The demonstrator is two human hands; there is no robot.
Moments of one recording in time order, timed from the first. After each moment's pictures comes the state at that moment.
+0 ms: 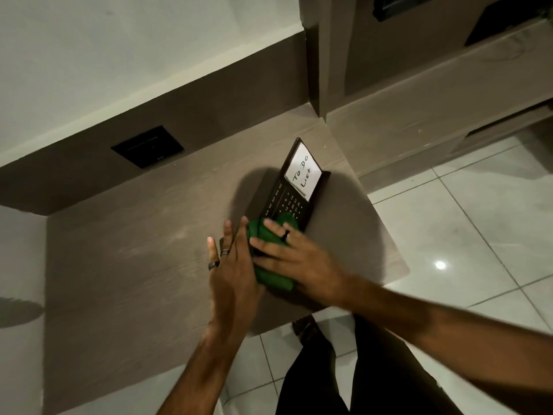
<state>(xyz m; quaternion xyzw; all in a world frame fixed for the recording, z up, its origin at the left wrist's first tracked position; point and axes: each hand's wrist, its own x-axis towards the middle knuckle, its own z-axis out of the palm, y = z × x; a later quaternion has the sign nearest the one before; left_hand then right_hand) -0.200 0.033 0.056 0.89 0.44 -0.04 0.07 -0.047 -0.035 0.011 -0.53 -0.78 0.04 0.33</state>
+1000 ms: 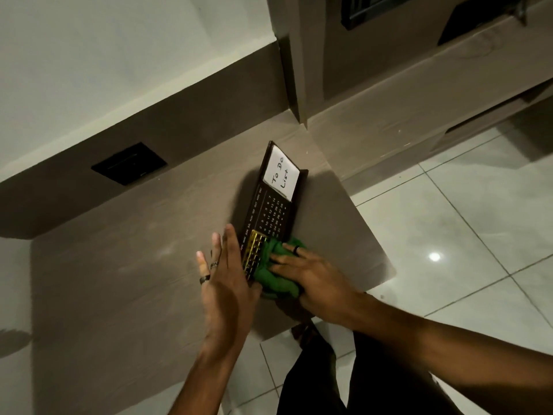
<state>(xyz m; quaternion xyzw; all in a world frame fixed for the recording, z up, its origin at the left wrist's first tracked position) -0.188 0.032 0.062 0.89 0.44 0.00 0.13 -0.036 -0.067 0.017 -0.67 -0.64 0.25 0.27</state>
